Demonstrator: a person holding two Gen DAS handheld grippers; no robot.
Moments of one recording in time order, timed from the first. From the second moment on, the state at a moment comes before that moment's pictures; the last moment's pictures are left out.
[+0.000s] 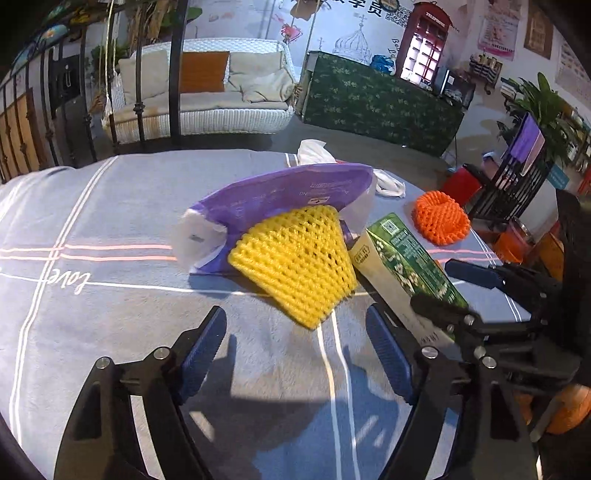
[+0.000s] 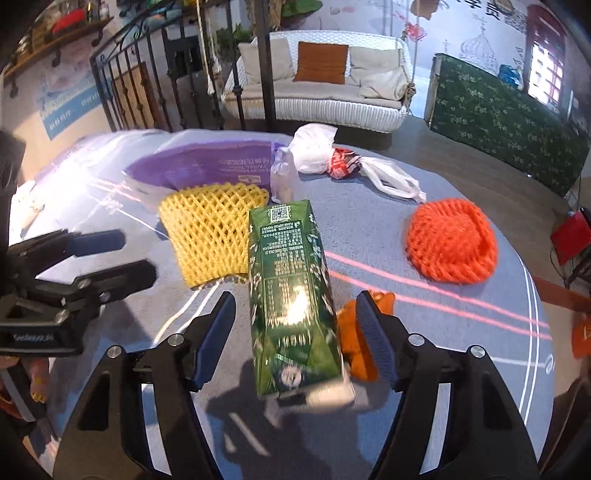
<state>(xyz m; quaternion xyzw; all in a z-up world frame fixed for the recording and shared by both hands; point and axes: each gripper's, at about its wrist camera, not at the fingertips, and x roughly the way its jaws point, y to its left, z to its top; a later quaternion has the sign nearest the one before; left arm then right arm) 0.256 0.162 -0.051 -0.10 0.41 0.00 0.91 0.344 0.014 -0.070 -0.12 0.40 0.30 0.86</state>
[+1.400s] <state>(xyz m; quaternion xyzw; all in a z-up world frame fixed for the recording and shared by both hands) 0.183 0.100 -0.030 -0.11 0.37 -0.04 0.92 0.230 -0.086 -0.057 -0.04 0.39 0.25 0.89</state>
